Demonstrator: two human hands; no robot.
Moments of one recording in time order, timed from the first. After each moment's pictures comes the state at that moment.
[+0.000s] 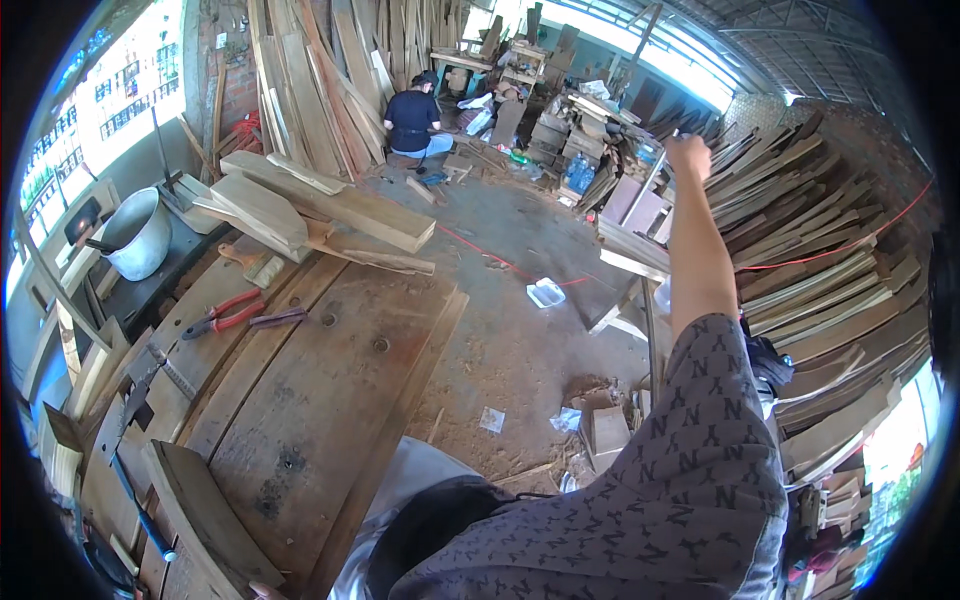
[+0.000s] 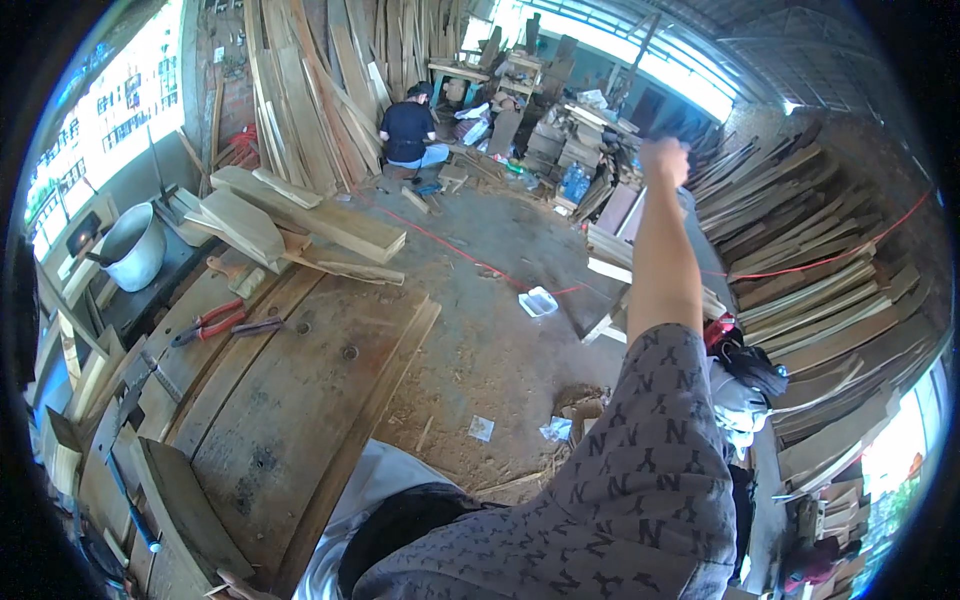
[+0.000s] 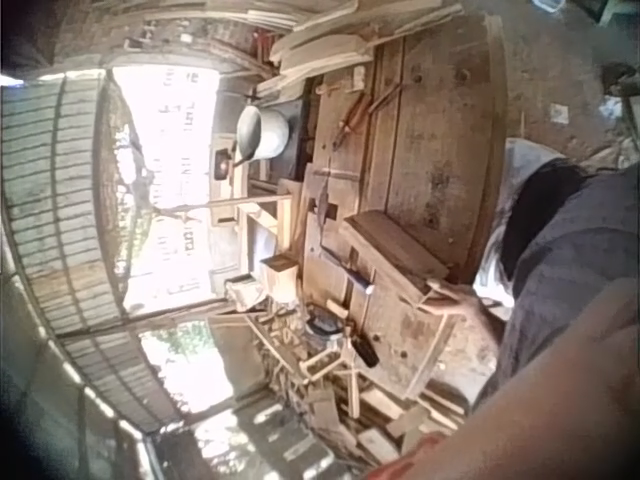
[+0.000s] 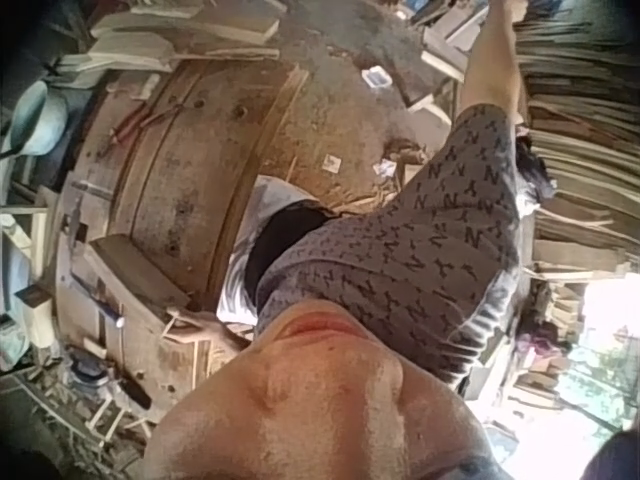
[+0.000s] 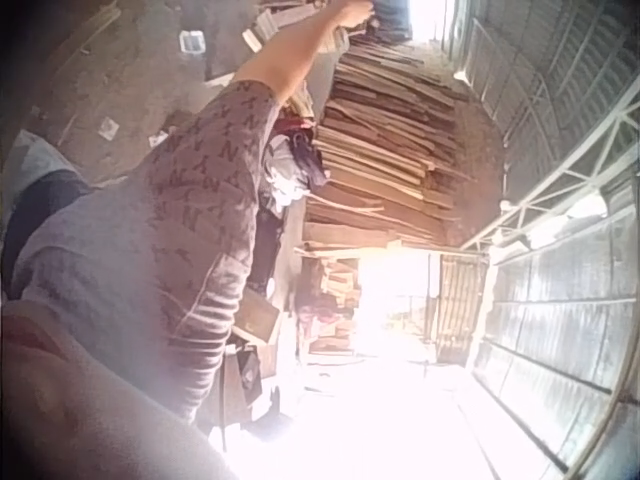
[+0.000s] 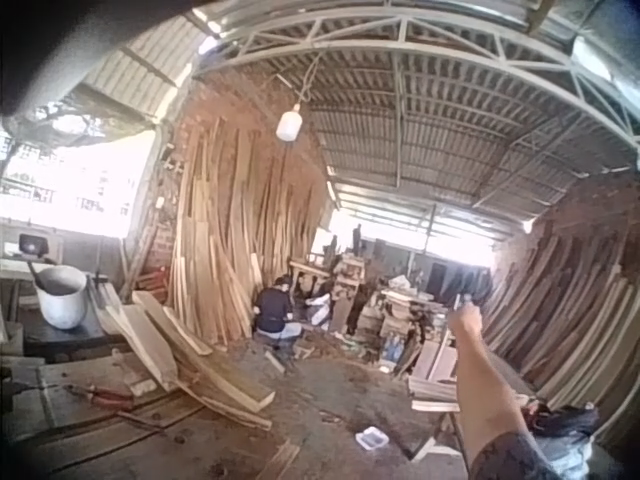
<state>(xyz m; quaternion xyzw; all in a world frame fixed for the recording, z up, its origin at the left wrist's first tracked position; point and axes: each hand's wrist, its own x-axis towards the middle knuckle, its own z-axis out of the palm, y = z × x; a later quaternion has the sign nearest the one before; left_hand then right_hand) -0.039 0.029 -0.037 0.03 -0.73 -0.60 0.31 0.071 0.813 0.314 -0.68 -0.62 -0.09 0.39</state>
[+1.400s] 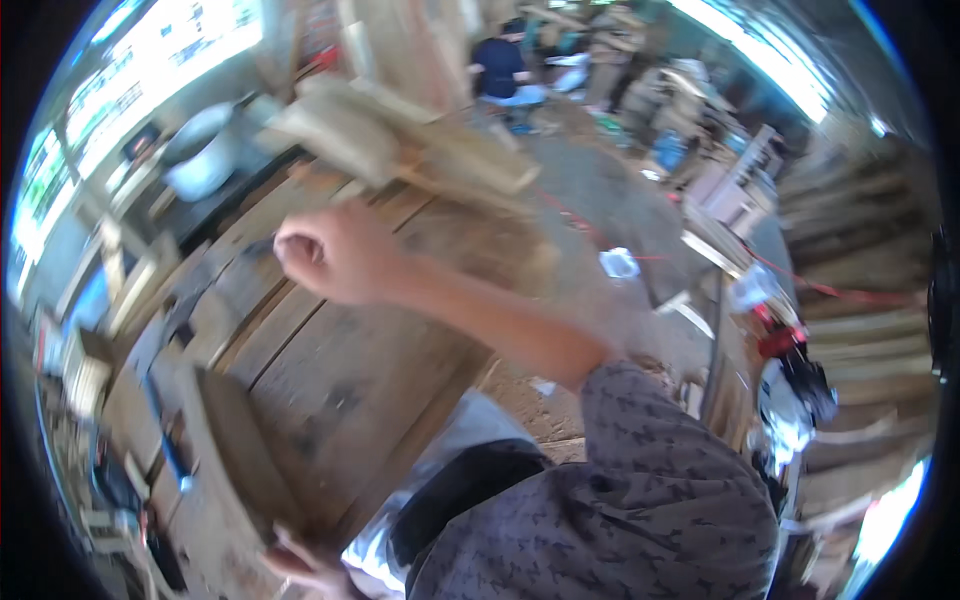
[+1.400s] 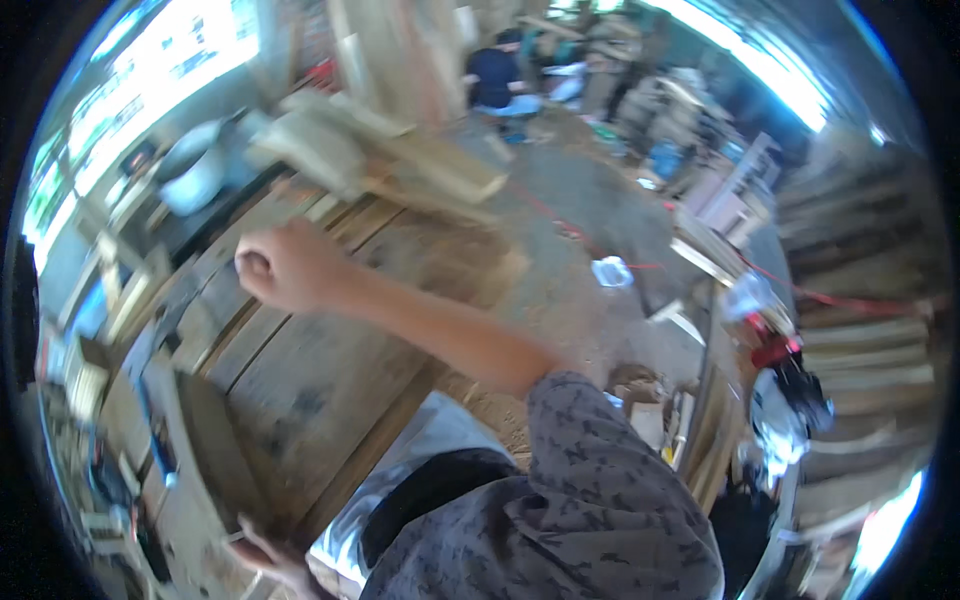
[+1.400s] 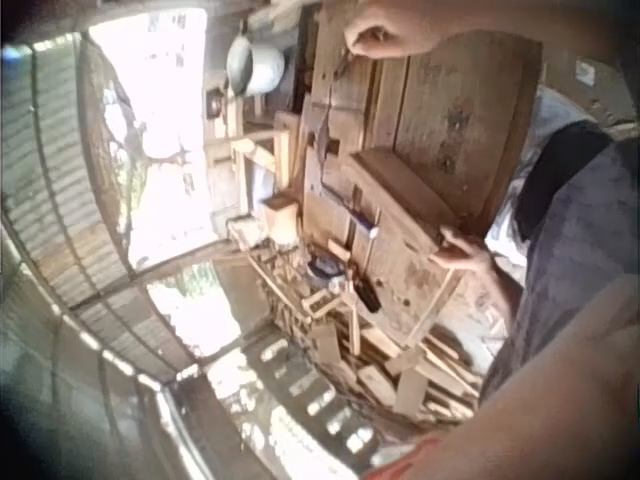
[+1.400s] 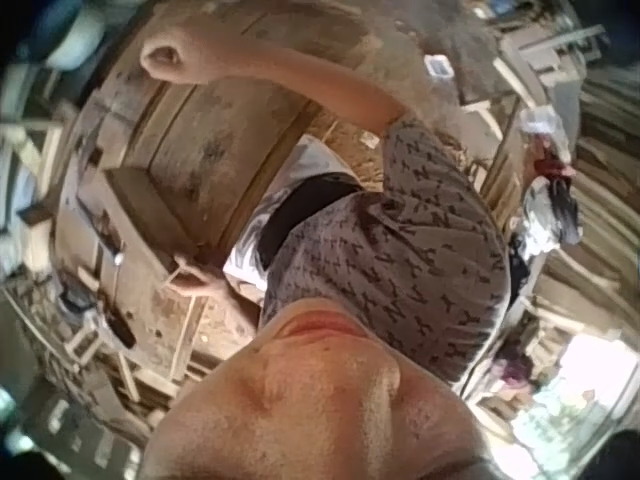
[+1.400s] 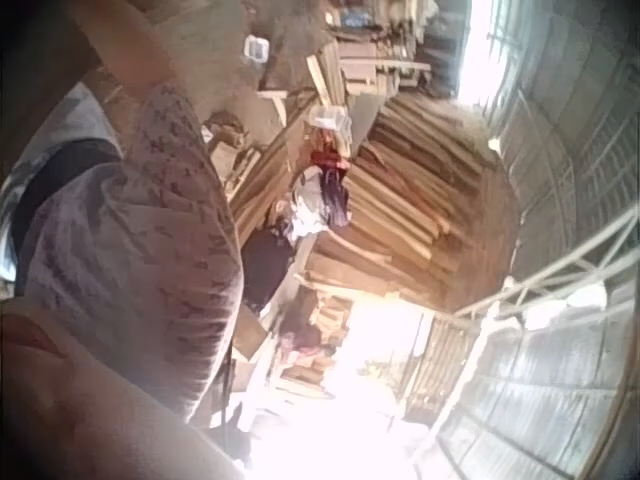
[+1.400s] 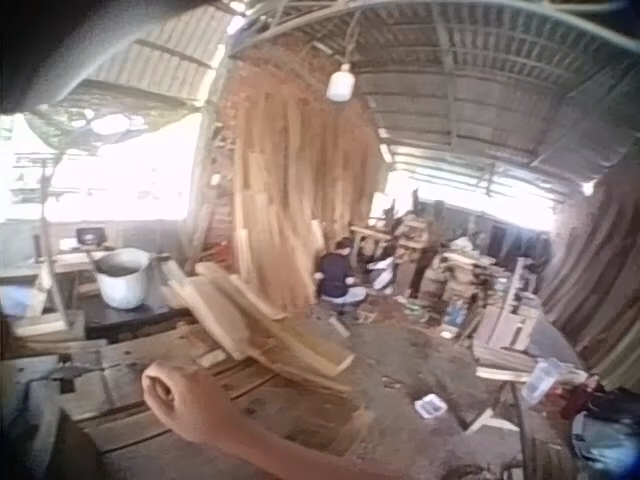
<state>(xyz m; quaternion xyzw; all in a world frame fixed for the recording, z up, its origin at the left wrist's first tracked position) -0.017 0.014 -0.078 0.07 -0.81 -0.51 0.28 -0.232 0.336 0.094 0.23 -0.83 0.41 0.31</state>
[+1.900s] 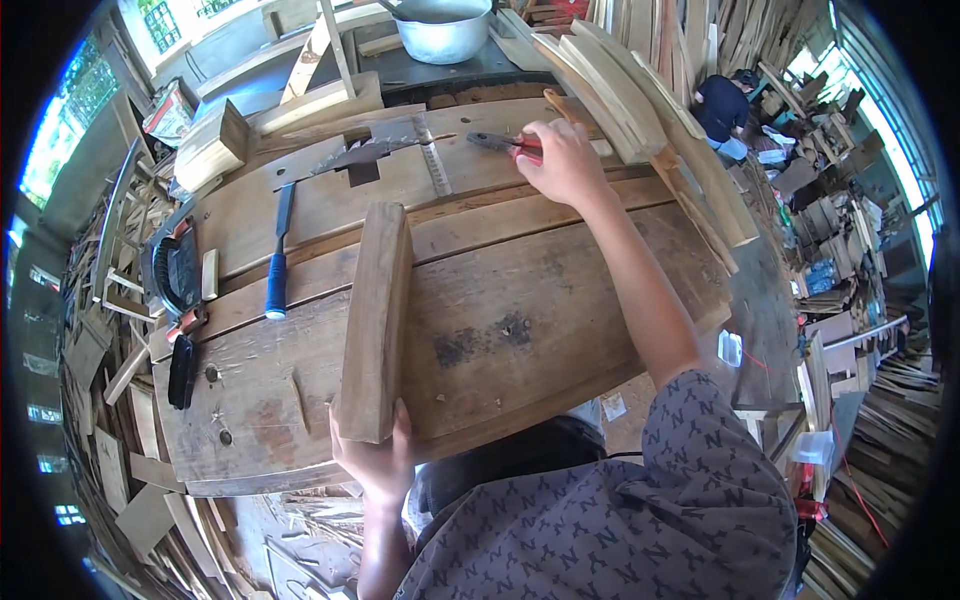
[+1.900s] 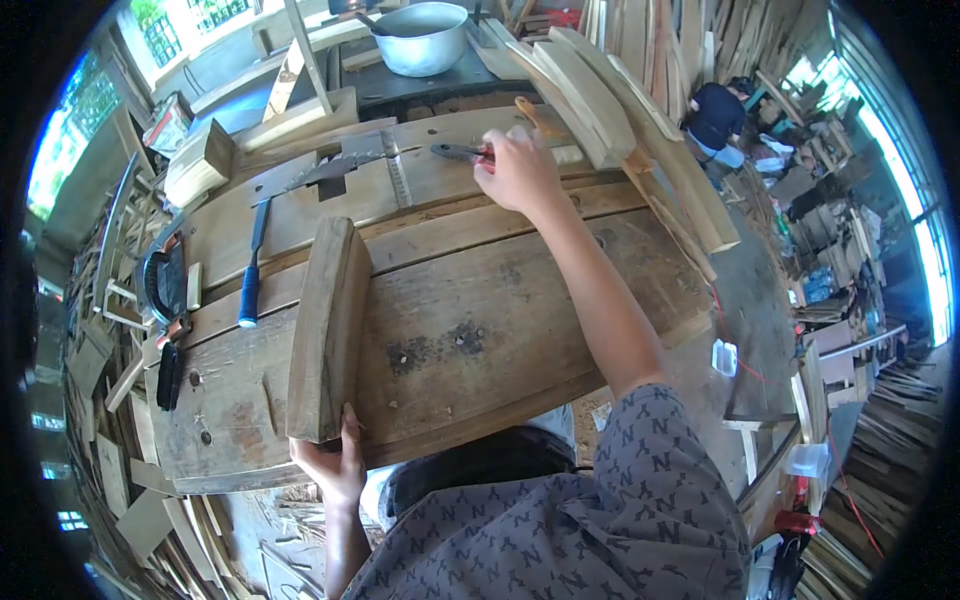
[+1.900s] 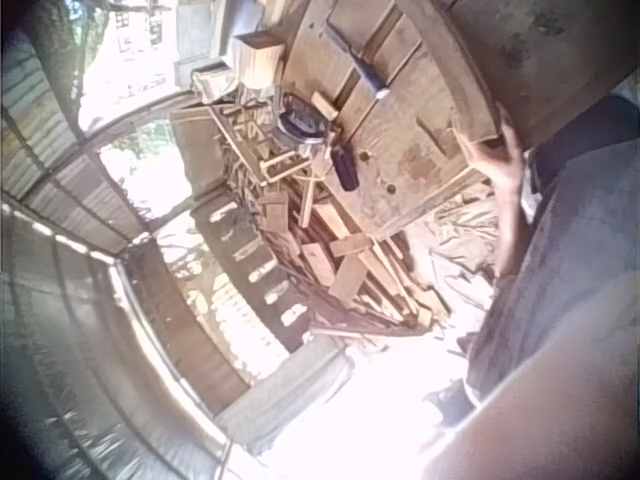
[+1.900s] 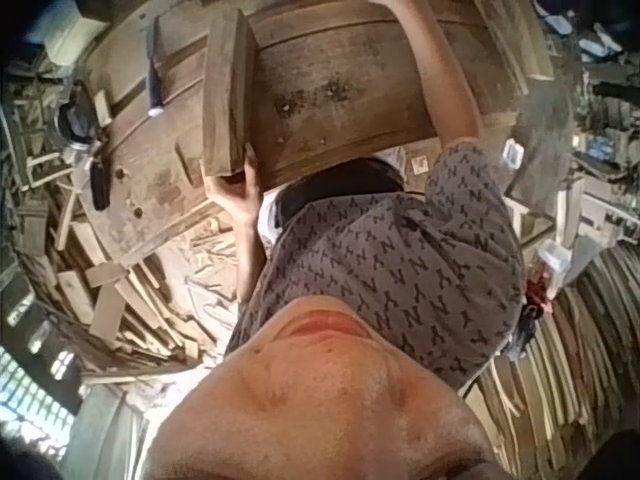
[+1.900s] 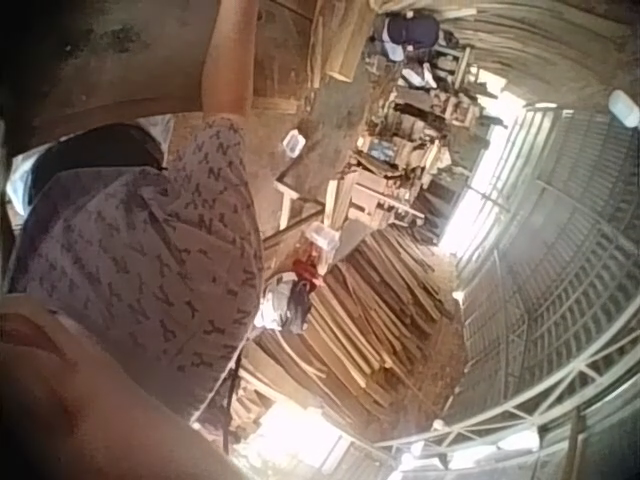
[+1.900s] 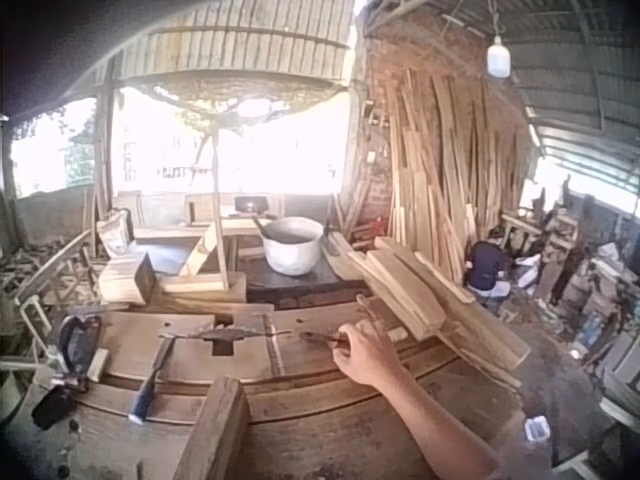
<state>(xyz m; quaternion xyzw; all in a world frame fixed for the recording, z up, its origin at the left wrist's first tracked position) -0.043 0.030 -0.034 0.06 -0.84 -0.46 0.29 -0.347 0.331 0.020 0.15 -0.95 0.09 0.26</state>
